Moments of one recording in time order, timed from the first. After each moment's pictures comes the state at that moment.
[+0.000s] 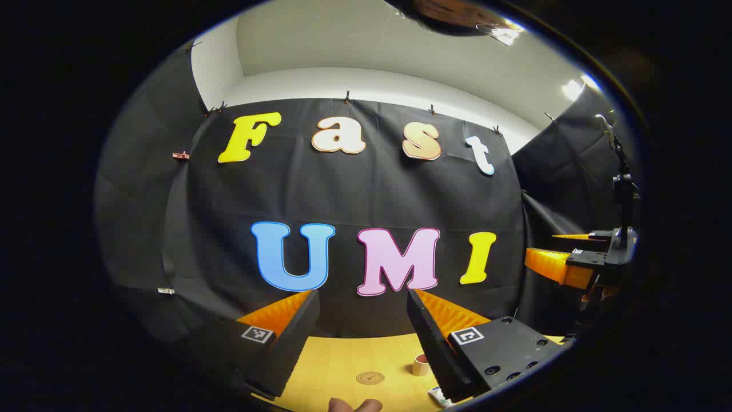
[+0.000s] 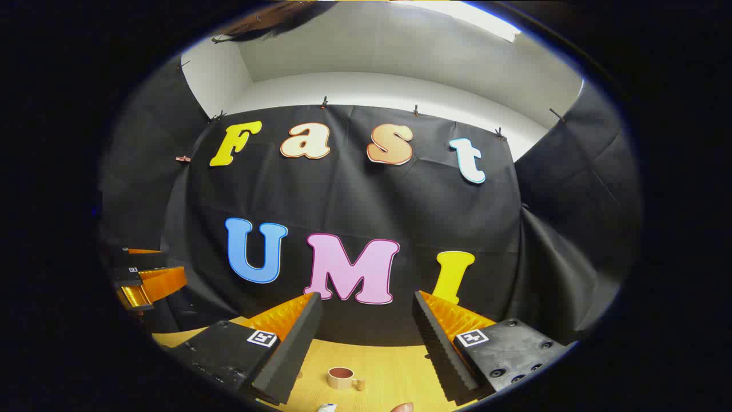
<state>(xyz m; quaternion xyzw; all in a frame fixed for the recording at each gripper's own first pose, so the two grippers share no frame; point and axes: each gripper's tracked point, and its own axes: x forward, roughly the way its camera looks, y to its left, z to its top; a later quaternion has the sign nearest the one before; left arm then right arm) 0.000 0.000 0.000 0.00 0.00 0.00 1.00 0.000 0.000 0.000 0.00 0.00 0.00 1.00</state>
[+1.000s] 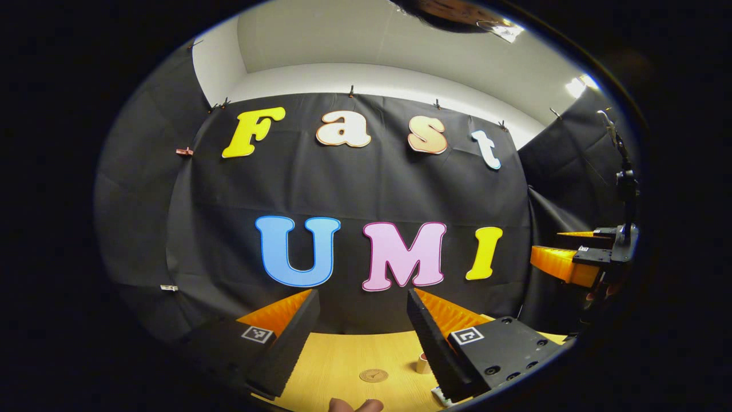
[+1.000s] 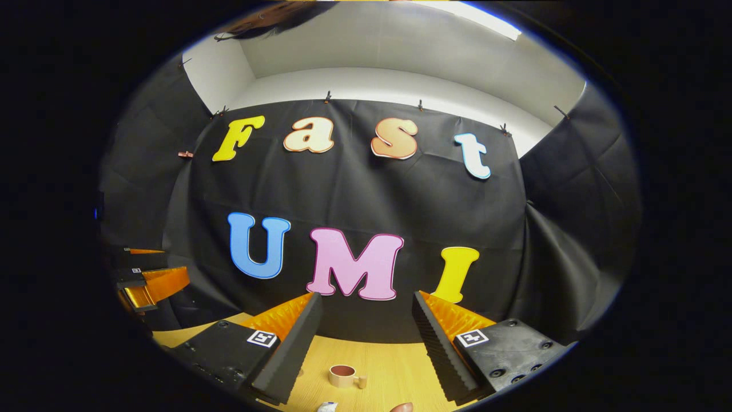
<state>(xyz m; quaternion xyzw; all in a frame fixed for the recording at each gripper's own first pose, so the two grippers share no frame) 0.007 0.009 -0.016 0.00 0.02 0.02 1.00 0.007 0.009 -0.021 0.00 0.03 0.01 1.00</state>
